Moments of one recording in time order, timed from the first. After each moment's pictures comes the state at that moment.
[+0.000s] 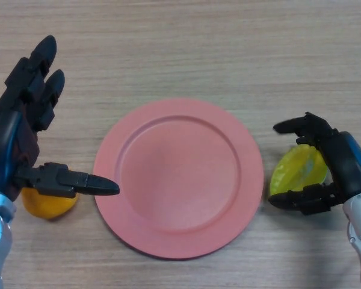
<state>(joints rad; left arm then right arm) -0.07 0.29 0.18 -0.41 -0.18 0.24 -0.18 -0.14 -0.21 0.06 -0.08 -0.46 0.25 0.08</state>
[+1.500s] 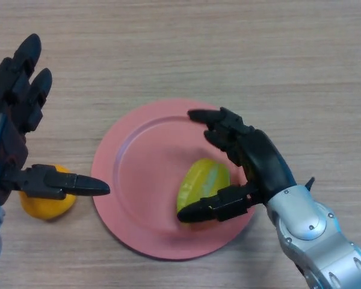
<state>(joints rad) -0.05 0.30 0.22 -0.44 -0.22 0.24 -0.18 -0.24 -0.19 0.40 -0.18 0.00 0.42 -0.07</state>
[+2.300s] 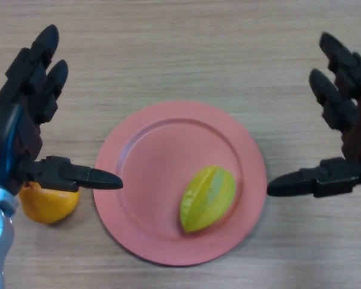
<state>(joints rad) -0.09 0.29 0.18 -0.42 -0.20 0.25 -0.18 -0.08 -0.23 -0.06 -0.57 0.17 0.50 0.09</state>
